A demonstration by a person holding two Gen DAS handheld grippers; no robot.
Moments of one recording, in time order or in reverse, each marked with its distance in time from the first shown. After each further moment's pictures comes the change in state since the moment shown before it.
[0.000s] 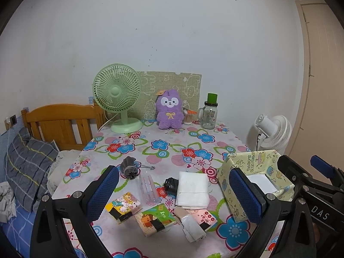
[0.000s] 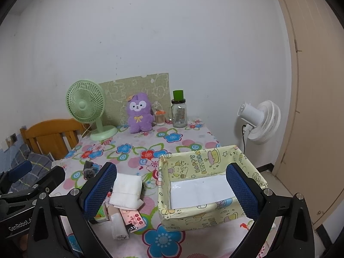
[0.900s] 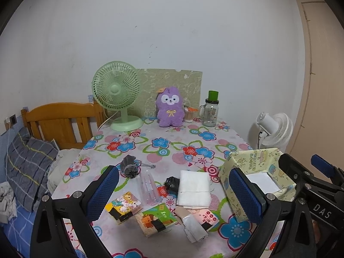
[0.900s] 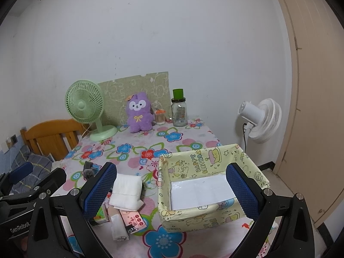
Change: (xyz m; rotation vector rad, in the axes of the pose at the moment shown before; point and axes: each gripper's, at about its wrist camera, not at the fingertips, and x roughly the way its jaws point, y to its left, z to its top) left arm 0.008 0.001 -0.001 0.001 0.014 0.012; right arm 0.008 0.006 0.002 0.005 0.012 0.006
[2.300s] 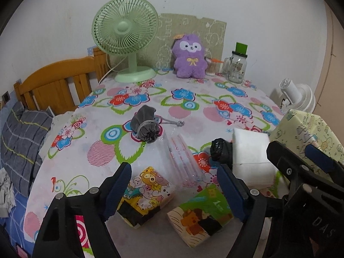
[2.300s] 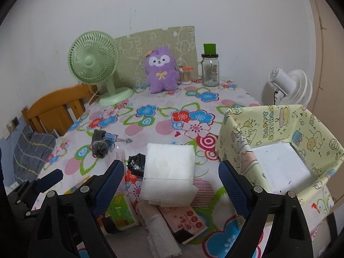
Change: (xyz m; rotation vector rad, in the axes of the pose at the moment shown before) left arm 0.121 0.064 -0.051 -0.018 0.284 0.026; right arm 0.117 0.093 -0.053 -0.019 0.225 0.045
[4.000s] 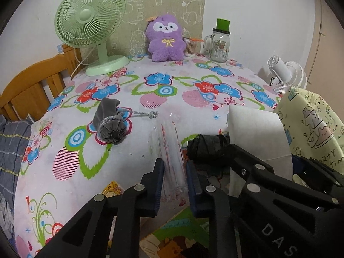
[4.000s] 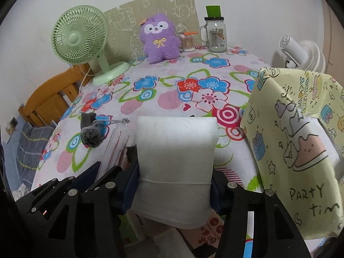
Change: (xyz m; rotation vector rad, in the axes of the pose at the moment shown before) left arm 0.046 -0.026 0.008 0.106 0.084 -0.084; right arm 0.062 0.001 -0.004 0.095 0.176 0.057
